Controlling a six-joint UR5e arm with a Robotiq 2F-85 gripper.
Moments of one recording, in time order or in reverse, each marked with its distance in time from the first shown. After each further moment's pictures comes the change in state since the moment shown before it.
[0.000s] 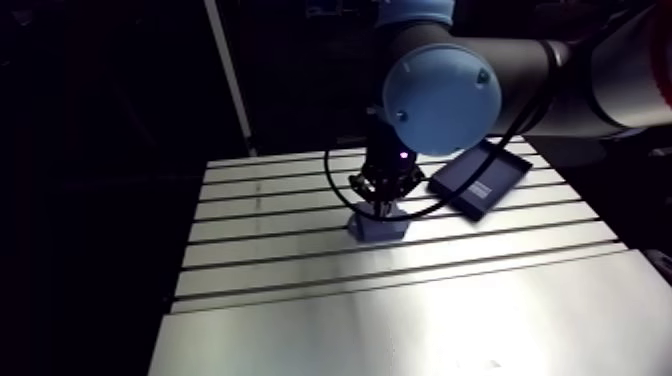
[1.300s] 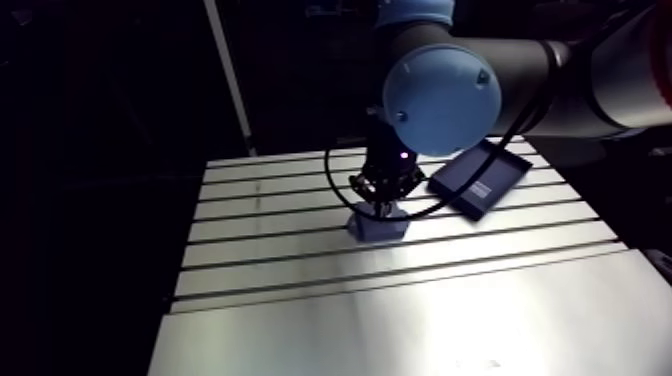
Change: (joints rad) arm -0.001 0.000 0.000 -0.001 -0.001 -0.002
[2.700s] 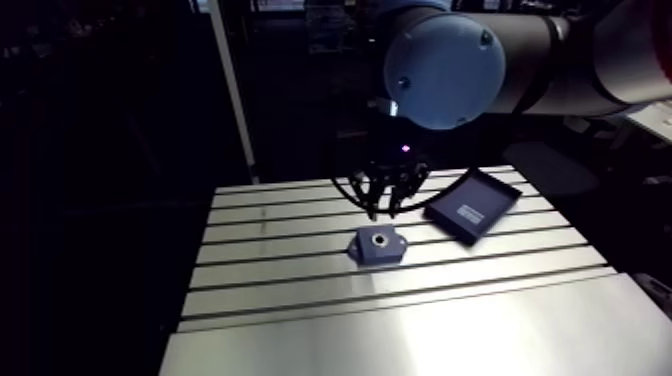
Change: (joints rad) arm 0.007 -0.112 -0.052 0.141 0.001 -0.014
